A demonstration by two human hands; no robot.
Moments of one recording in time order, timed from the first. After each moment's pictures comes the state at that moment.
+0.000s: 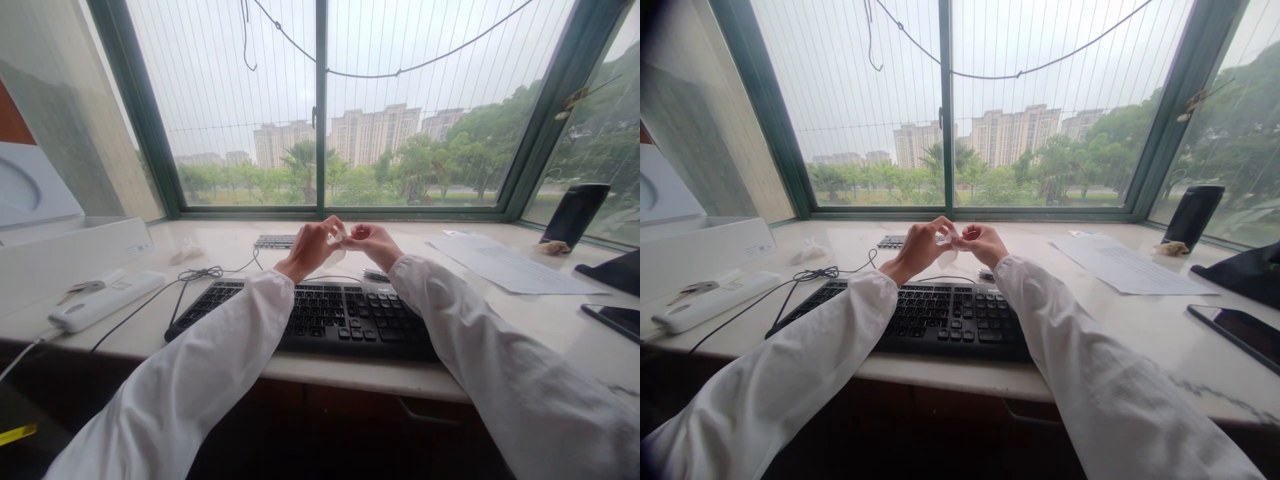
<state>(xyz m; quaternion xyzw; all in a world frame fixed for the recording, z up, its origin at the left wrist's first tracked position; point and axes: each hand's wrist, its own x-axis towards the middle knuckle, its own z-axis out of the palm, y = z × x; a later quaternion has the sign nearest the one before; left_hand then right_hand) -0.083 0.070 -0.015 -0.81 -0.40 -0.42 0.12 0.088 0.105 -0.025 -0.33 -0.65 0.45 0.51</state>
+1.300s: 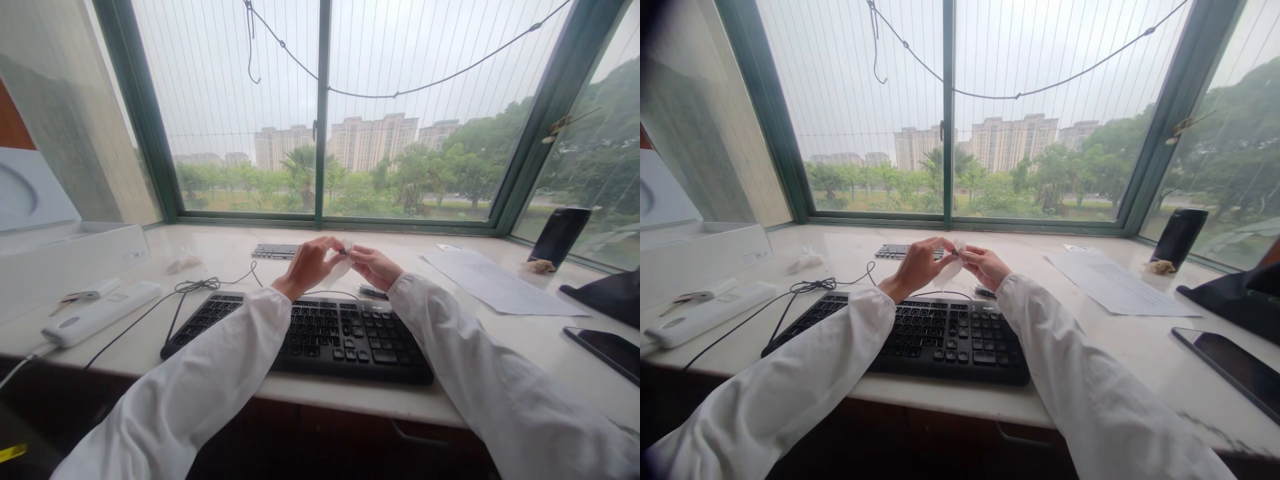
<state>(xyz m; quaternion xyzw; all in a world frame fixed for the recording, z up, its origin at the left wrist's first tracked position) -0.082 0.071 -0.015 -0.81 -0.34 -0.46 0.10 0.099 0.114 -0.032 -0.24 -0.56 0.64 0.47</state>
